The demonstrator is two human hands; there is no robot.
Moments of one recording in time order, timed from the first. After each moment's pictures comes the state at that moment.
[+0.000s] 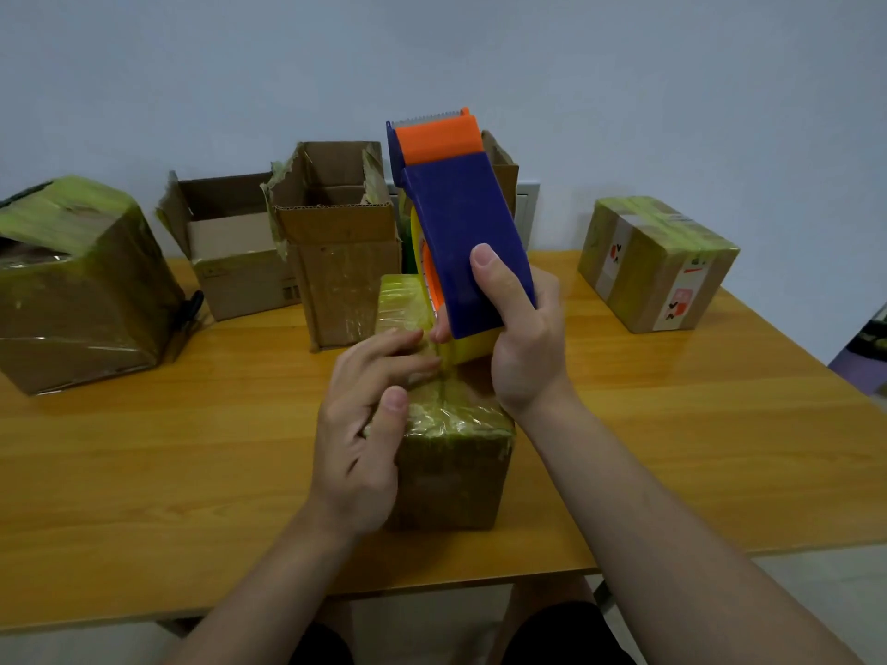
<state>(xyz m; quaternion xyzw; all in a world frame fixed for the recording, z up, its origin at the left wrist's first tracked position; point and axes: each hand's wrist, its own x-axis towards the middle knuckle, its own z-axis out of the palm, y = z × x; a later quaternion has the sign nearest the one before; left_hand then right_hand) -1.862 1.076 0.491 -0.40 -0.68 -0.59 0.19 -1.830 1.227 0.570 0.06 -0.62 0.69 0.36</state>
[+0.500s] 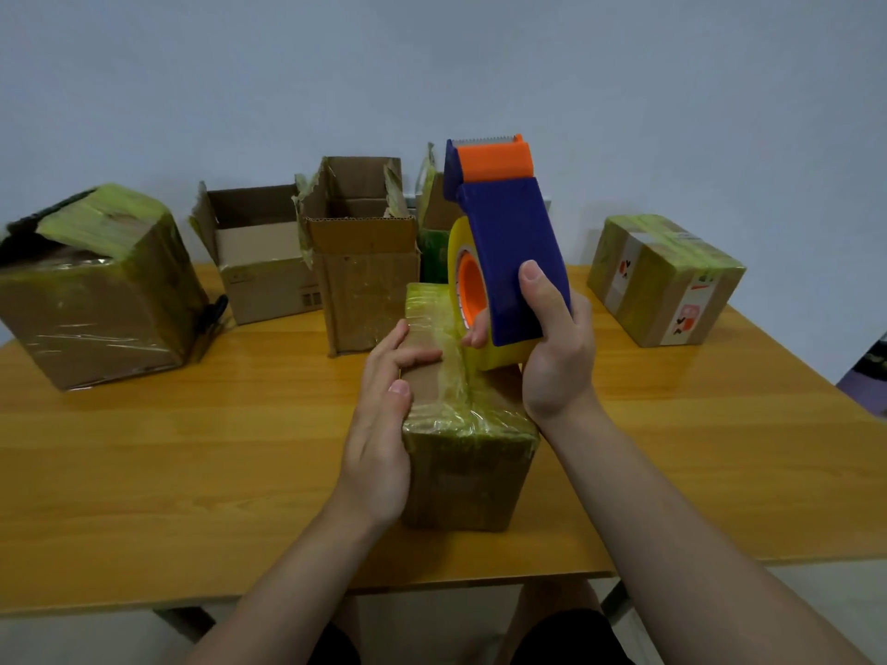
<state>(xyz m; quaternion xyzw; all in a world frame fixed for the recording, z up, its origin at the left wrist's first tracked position) -1.856 1.074 0.496 -0.31 -0.69 -0.66 0.02 -1.819 1.225 0.572 0.05 -0.59 0.72 0.36</state>
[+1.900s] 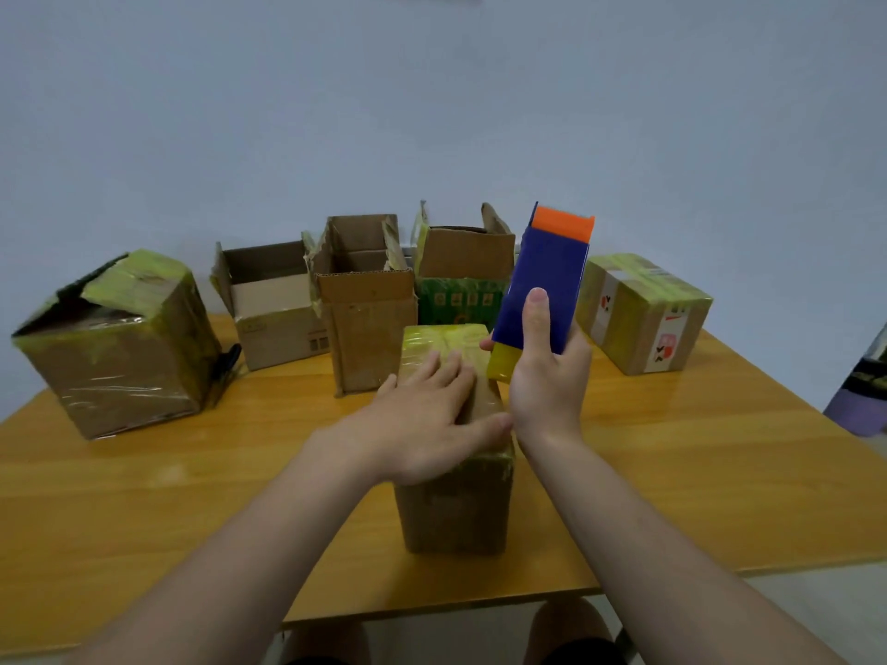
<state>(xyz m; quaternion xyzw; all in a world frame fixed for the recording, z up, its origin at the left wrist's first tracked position) -1.863 1.090 0.596 -0.44 -0.89 -0.06 -0.12 -1.816 1.212 0.579 -0.13 -0.58 0.64 0.49</state>
